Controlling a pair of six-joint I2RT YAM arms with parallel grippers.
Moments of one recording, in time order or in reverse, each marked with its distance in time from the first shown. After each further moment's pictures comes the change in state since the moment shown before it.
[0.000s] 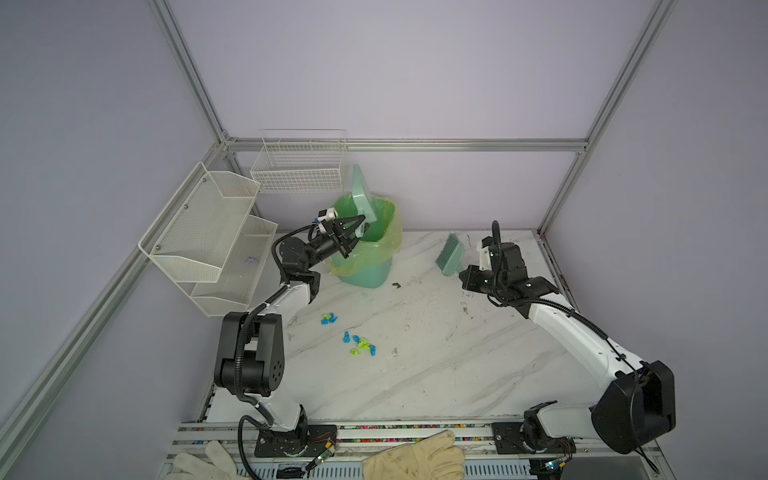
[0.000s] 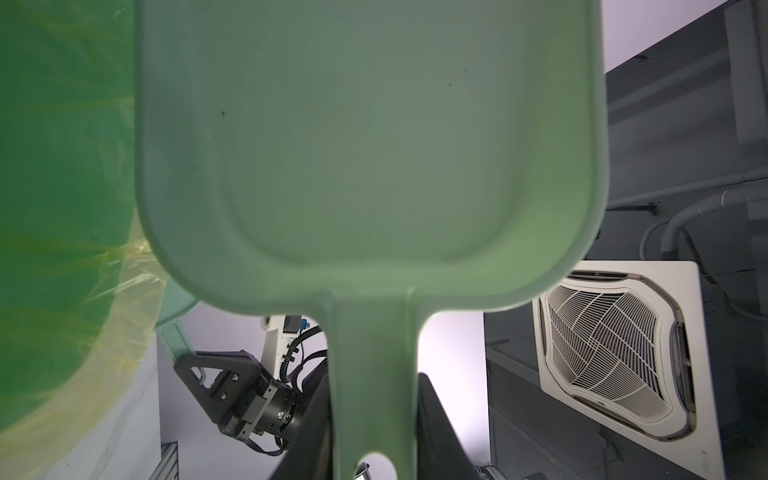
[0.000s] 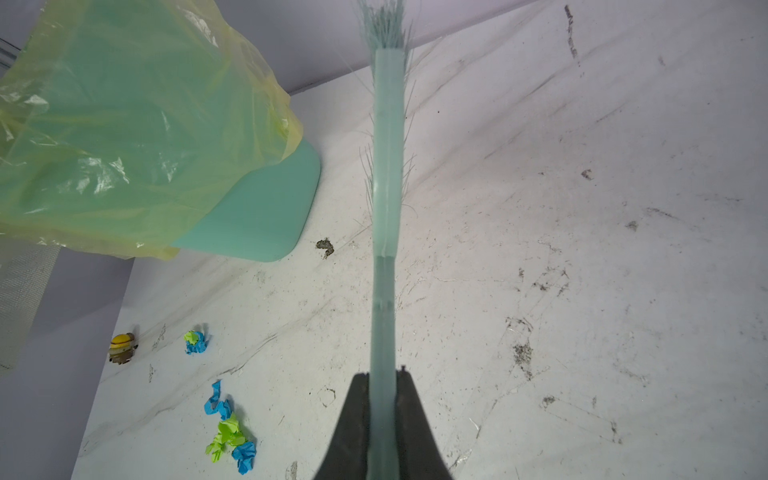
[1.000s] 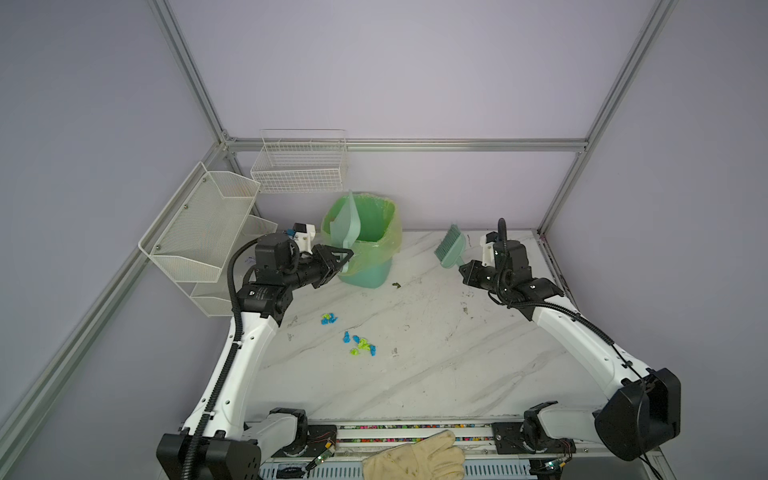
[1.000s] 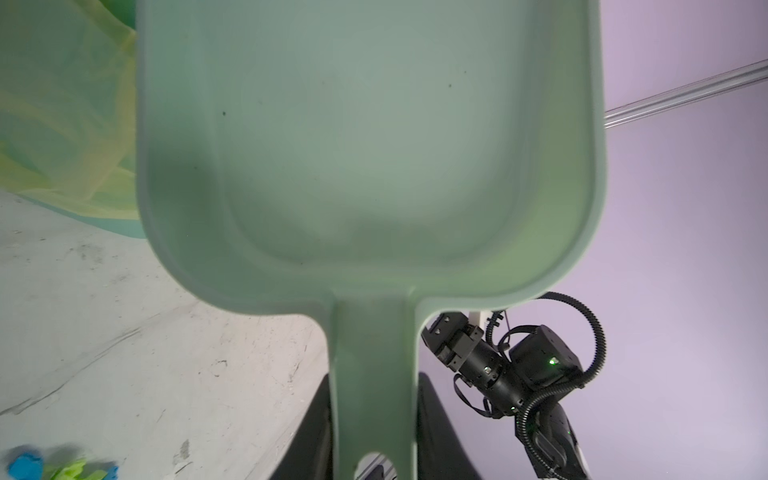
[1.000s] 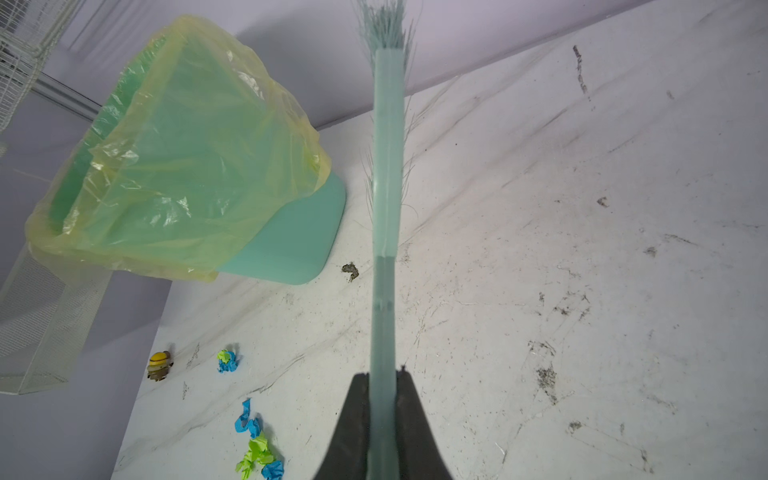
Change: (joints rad) left arm -0.003 -0.535 0.127 -1.581 -0.283 1.170; right arm 0.000 -0.037 0.000 0.067 -0.017 0.054
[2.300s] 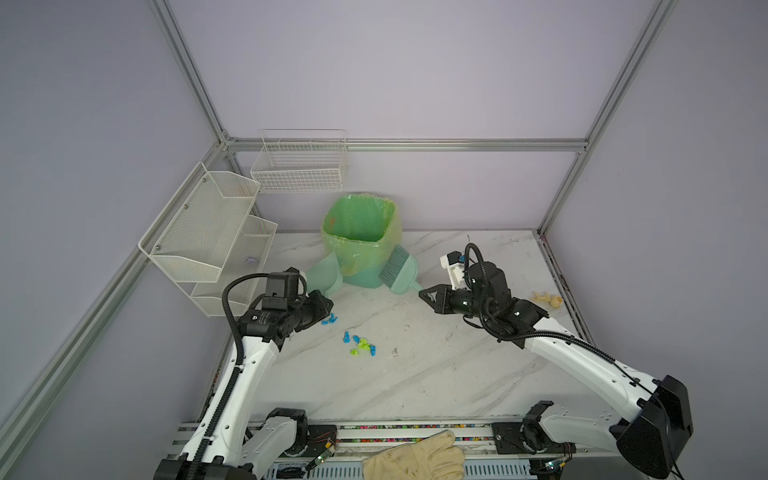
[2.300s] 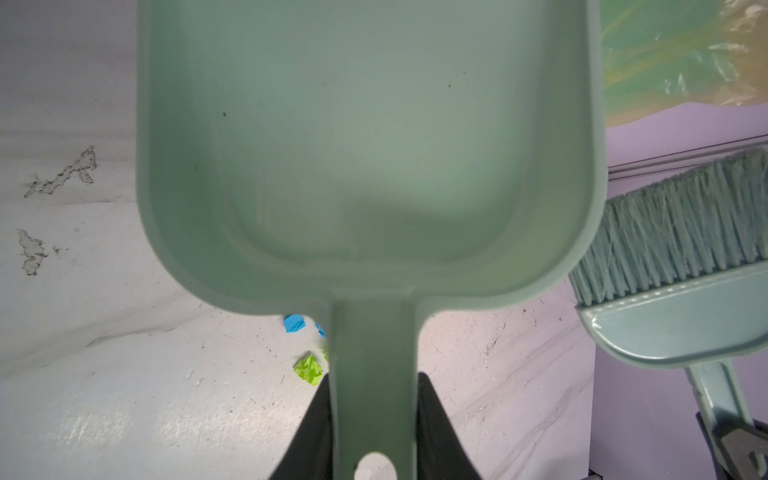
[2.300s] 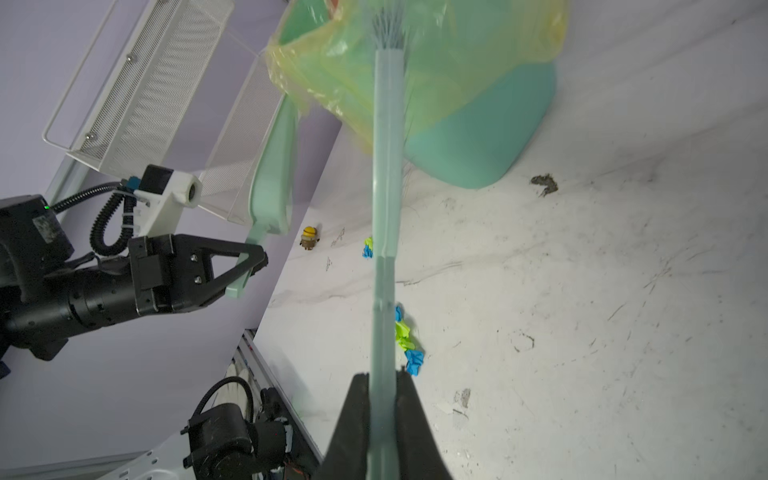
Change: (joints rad) left arm -0.001 -0.123 -0.242 -0.315 -0.382 0.257; right arm 0.329 -0.089 -0.139 0.145 -0.175 0.122
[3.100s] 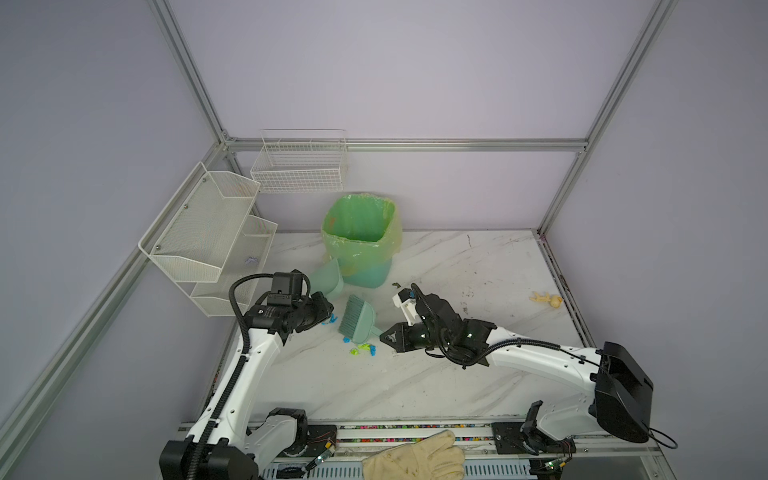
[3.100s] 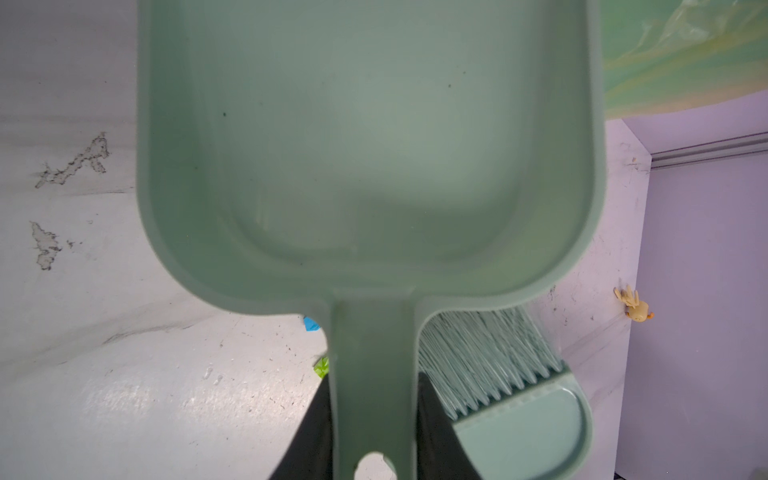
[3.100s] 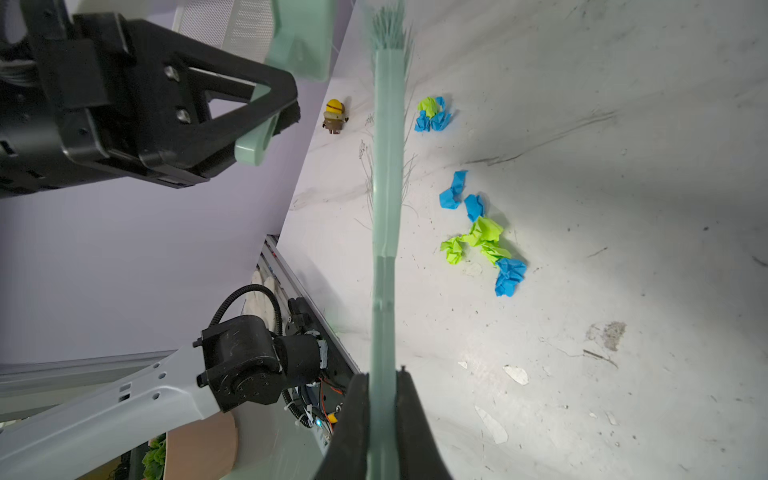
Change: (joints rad) left arm 0.000 0.054 -0.012 0.002 -0.021 0.034; right arm 0.310 0.217 -0.022 0.145 0.043 0.158
